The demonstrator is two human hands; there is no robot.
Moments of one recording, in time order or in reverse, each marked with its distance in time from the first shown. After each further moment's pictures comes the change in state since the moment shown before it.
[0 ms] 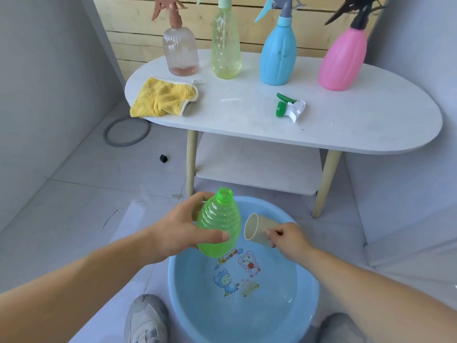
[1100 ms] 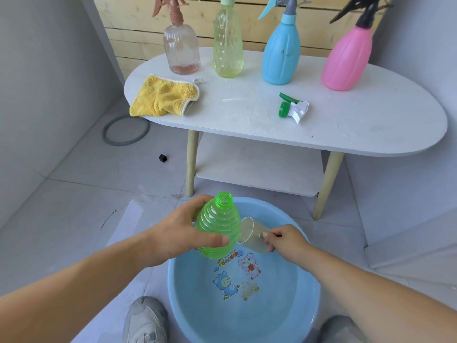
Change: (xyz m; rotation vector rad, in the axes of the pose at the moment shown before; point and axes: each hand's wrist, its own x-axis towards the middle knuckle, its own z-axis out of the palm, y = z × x) left_hand 0.004 -0.006 -0.006 0.029 0.009 0.018; right_hand 0.000 -0.007 0.002 0.132 -0.074 0.026
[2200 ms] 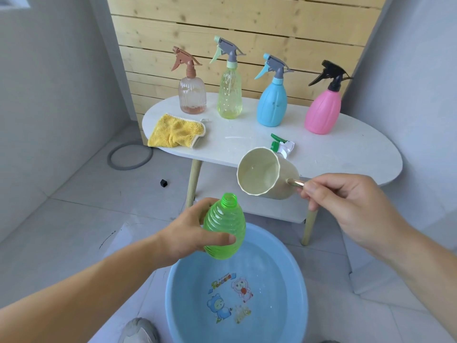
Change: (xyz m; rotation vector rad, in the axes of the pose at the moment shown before) left_hand -0.019 0.044 0.004 -0.122 0.004 0.118; right_hand -0.182 -0.170 -0.132 0.100 0.294 -0.693
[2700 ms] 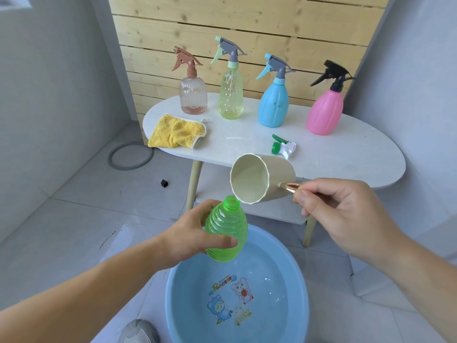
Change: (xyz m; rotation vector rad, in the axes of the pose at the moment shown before) left_hand 0.003 -0.002 0.000 0.012 -0.017 0.006; right_hand -0.004 -0.010 0.012 -0.099 -0.015 -0.084
